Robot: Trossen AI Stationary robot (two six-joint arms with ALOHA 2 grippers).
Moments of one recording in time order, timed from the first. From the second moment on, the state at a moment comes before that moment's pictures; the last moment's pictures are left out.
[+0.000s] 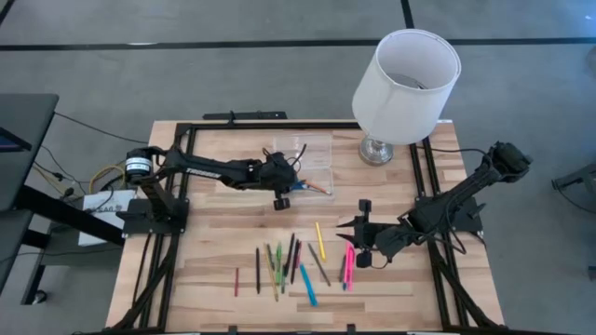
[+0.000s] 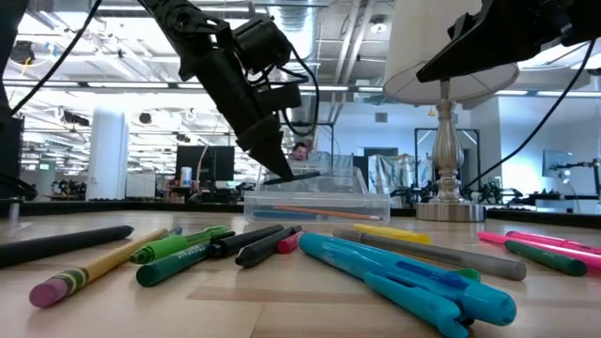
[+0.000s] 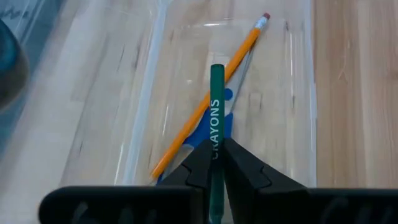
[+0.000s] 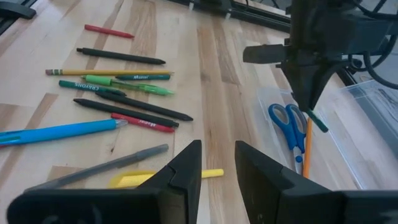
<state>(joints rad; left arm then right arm) 0.17 1.73 1.00 -0.12 -0.18 0.15 0.56 1.30 0.68 -0.03 0.63 0.08</state>
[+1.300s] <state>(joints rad) -0.58 1.46 0.75 -0.18 -0.79 -0.25 0.68 1.30 0.63 0.00 0.60 0.67</state>
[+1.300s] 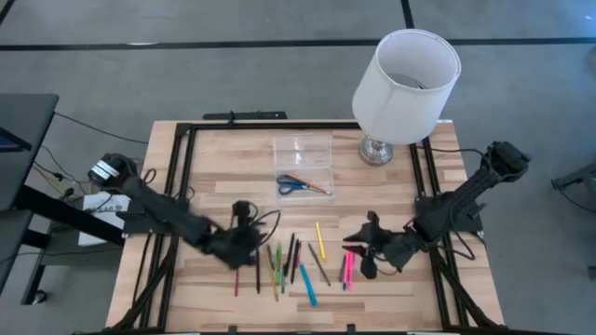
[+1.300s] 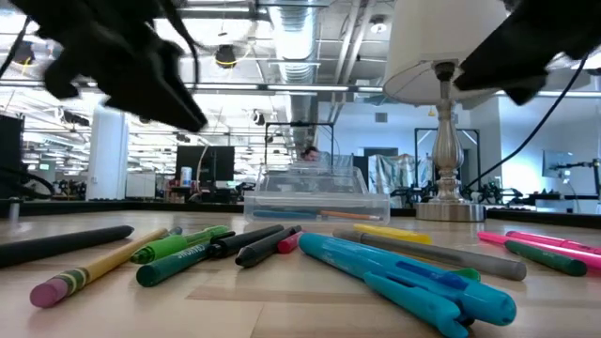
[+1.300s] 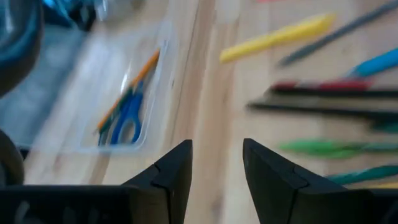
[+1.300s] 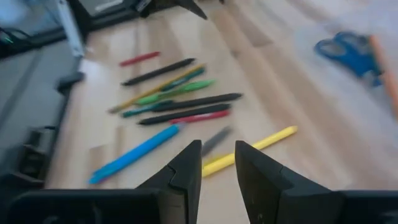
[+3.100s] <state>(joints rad) -0.78 1.47 0.74 -0.02 -1.06 -0.15 0.78 1.79 1.05 -0.60 0.40 1.57</state>
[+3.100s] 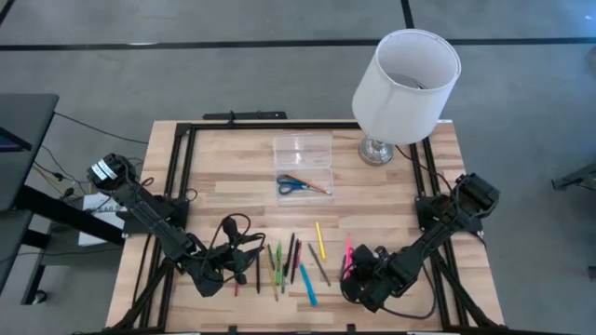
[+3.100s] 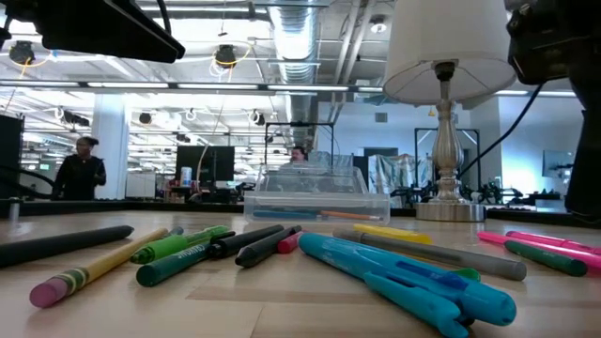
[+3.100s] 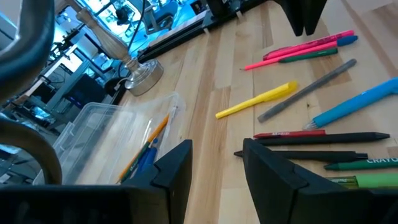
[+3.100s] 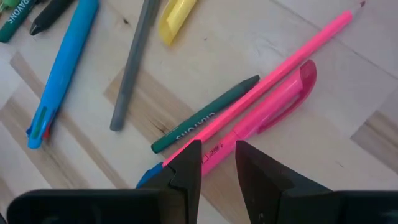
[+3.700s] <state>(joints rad) -0.78 1.47 0.74 -0.02 -1.06 -0.15 0.76 1.85 1.04 -0.58 0.33 1.57</state>
